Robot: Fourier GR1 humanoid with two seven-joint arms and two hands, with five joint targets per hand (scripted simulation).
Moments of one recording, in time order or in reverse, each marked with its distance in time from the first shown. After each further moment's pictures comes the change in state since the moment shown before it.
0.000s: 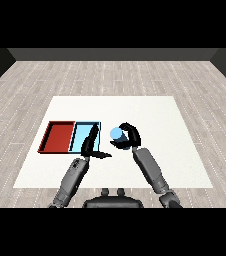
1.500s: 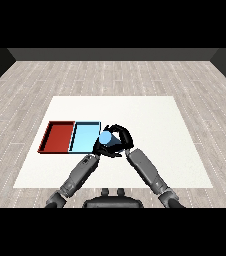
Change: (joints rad) left arm -0.179 0.000 -0.206 0.272 0.183 0.150 -0.068; right arm -0.031 0.001 0.173 -0.087 -0.037 -0.080 0.045
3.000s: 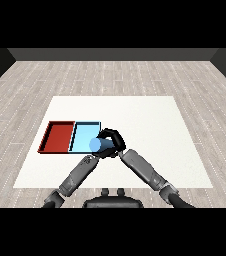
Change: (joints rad) left arm -0.014 0.031 -0.062 0.026 -0.139 0.218 -0.013; right arm -0.093 -0.025 0.190 0.061 -0.099 -0.094 -0.051
